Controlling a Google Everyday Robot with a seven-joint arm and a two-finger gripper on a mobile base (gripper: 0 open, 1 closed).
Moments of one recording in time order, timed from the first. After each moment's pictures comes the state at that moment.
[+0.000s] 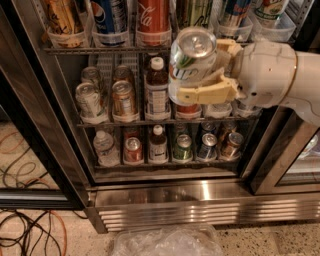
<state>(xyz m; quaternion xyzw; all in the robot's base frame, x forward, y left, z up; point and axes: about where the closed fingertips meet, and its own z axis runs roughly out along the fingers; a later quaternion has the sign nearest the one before) 0.464 -0.050 1.048 -0.51 0.47 0.29 0.66</state>
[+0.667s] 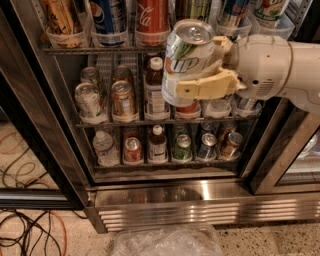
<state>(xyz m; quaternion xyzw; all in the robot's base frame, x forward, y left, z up) 0.459 -0.039 1.056 -0.50 0.48 0.39 0.60</state>
